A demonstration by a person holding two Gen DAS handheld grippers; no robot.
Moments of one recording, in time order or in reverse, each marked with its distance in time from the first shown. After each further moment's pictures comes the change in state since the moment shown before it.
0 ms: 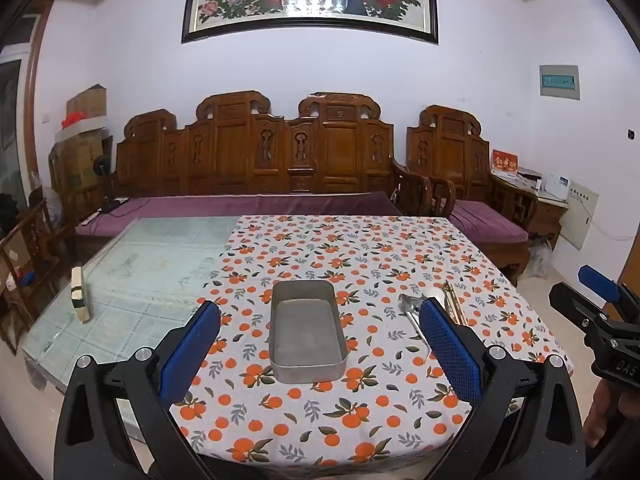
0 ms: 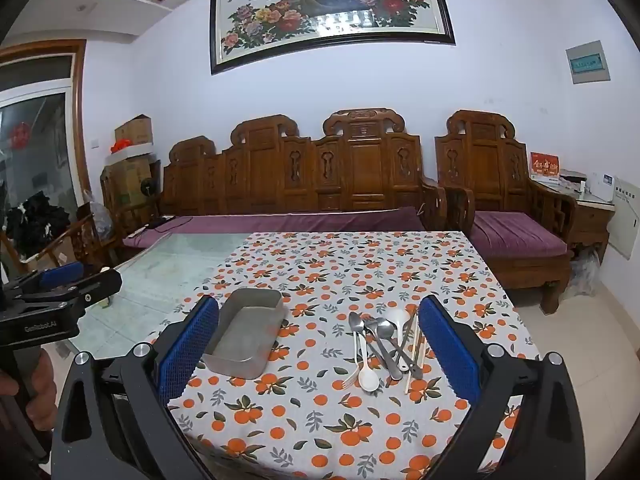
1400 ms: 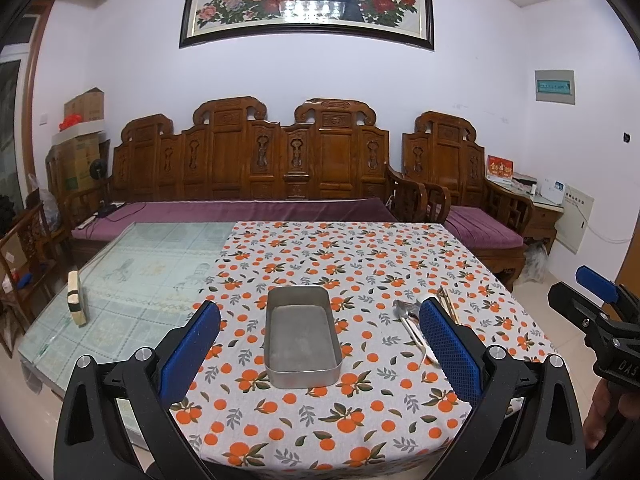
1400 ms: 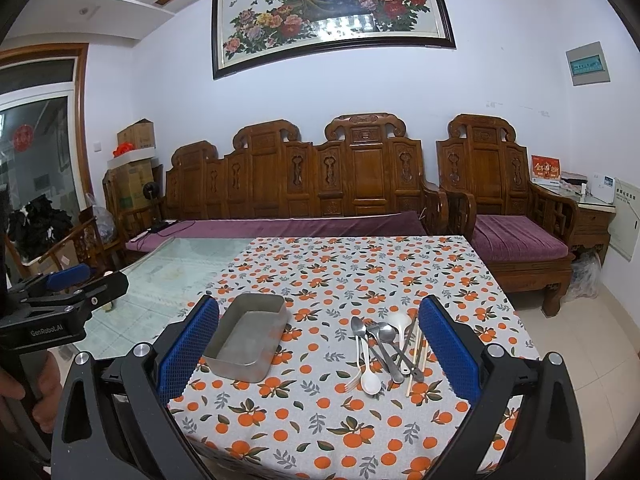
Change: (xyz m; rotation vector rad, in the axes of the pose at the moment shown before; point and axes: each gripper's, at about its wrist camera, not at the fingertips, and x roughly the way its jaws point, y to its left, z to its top) left arm -0.002 -0.001 0.004 -0.004 -0.026 -0.009; right arm -0.001 0.004 -0.002 -0.002 -0.011 0.001
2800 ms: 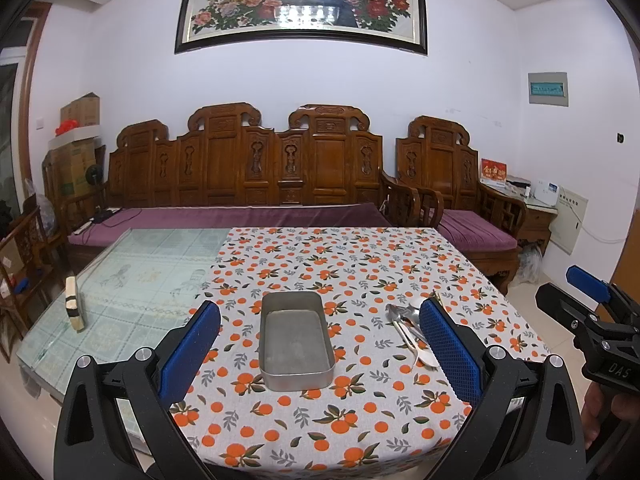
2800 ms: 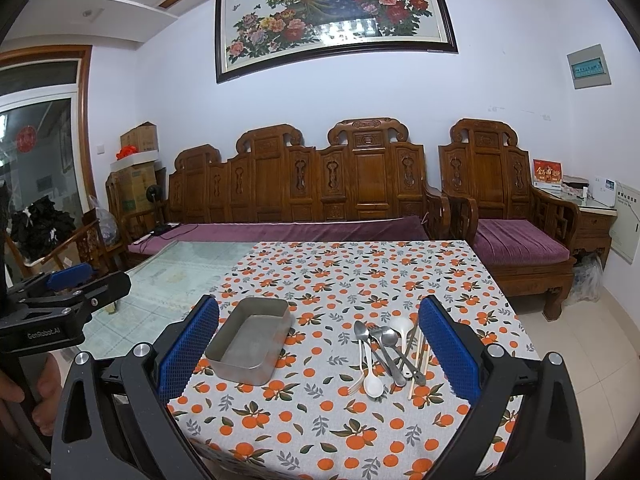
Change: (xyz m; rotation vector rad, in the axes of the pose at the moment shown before) left arm -0.009 -0.006 0.002 0.006 -0.022 -0.018; right arm -0.010 0.001 0.010 0.000 -0.015 0.007
